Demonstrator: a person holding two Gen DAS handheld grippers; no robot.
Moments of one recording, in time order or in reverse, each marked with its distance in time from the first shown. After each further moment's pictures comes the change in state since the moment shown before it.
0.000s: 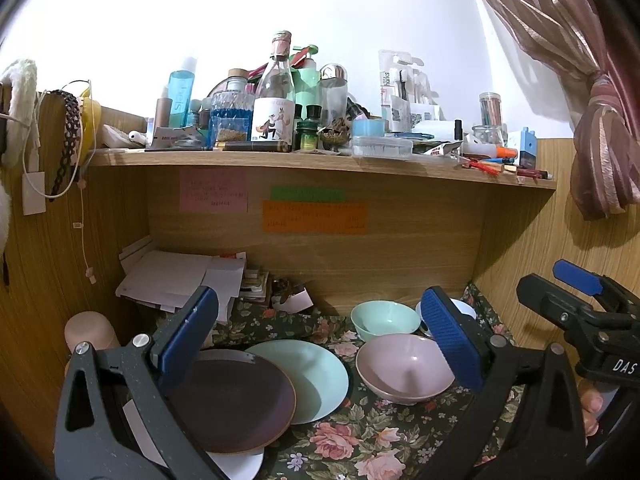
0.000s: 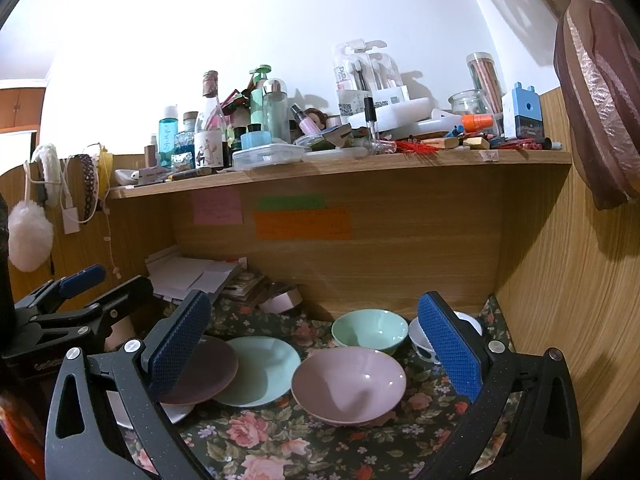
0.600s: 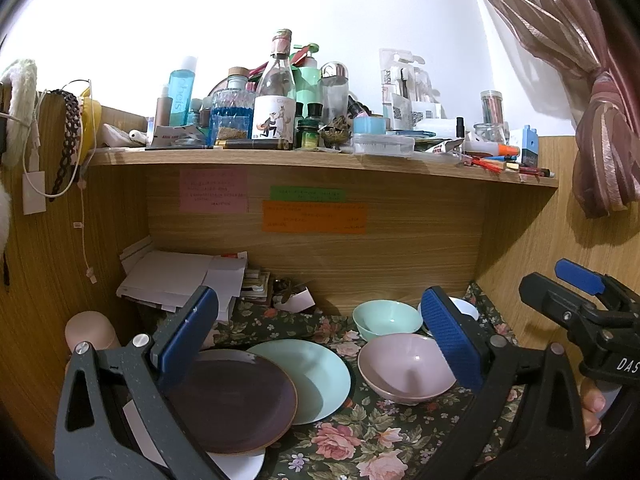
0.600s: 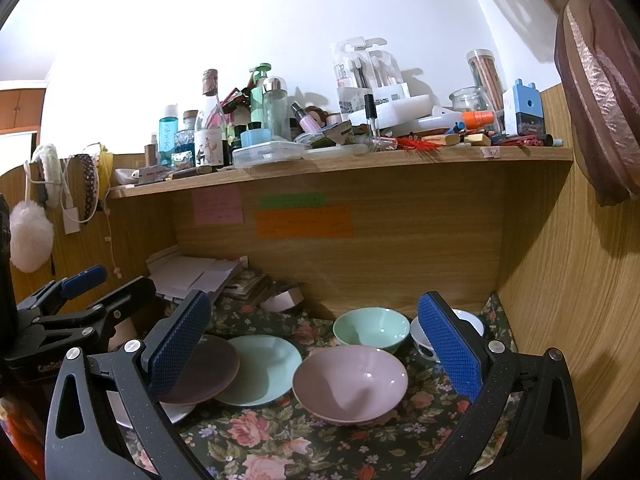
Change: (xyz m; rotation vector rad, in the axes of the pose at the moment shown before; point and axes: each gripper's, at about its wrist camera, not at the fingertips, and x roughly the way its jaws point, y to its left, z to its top) left arm 0.002 0.002 -0.002 0.000 0.005 0.002; right arm 0.001 0.001 0.000 0.004 0.007 0.002
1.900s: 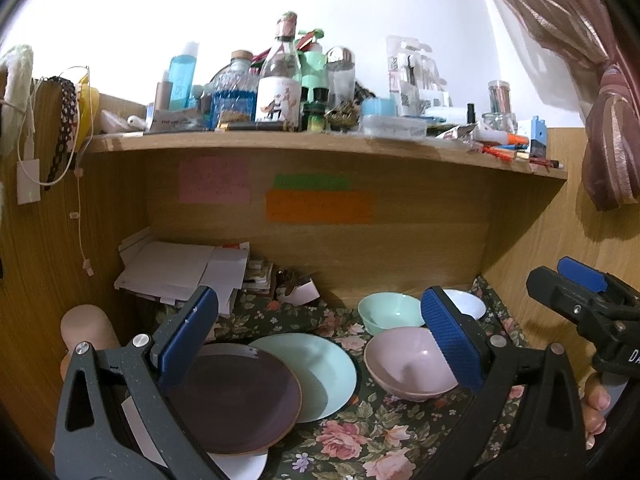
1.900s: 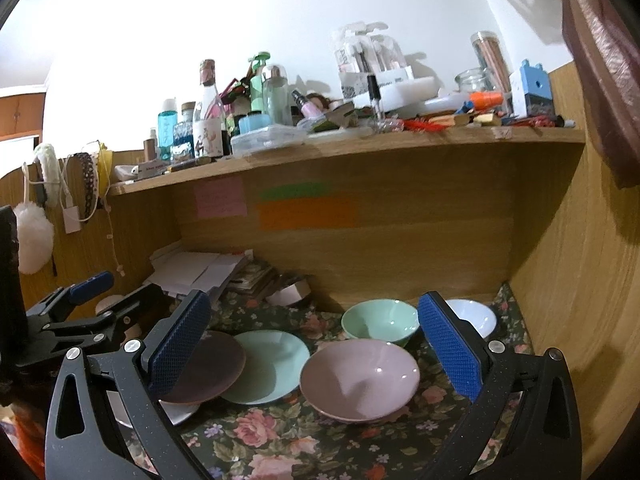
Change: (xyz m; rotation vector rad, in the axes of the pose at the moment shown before) left arm 0.017 0.006 -0.009 -0.004 0.034 0.017; right arm 0.019 0.002 -0.004 0.025 0.040 0.026
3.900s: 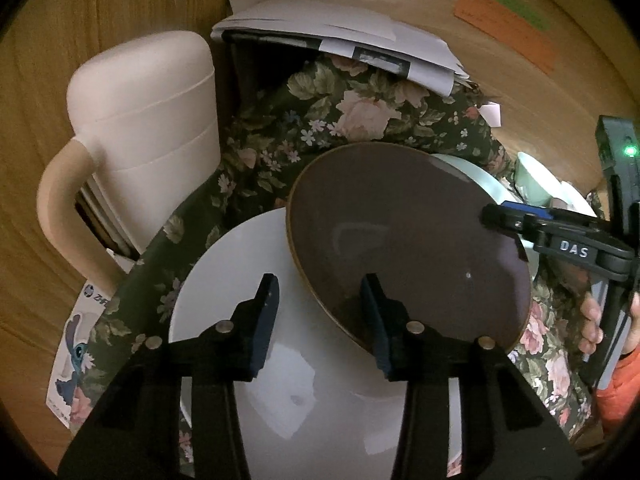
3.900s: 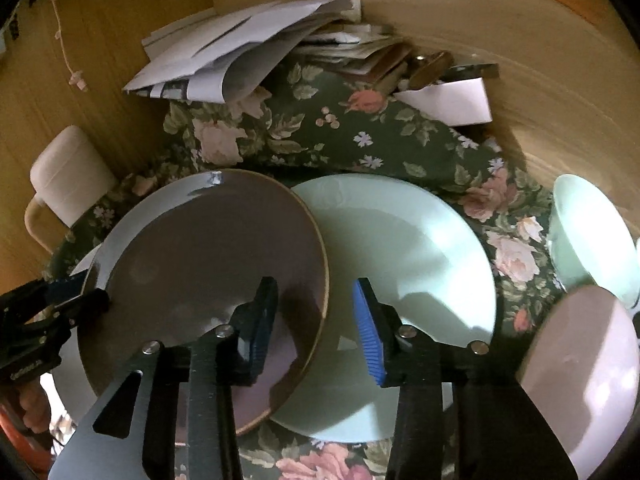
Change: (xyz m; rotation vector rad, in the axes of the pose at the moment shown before) left arm 0.092 0.183 -0.133 -0.240 0.607 0.168; right arm 0.262 0.096 -0.115 -0.143 0.715 0.274
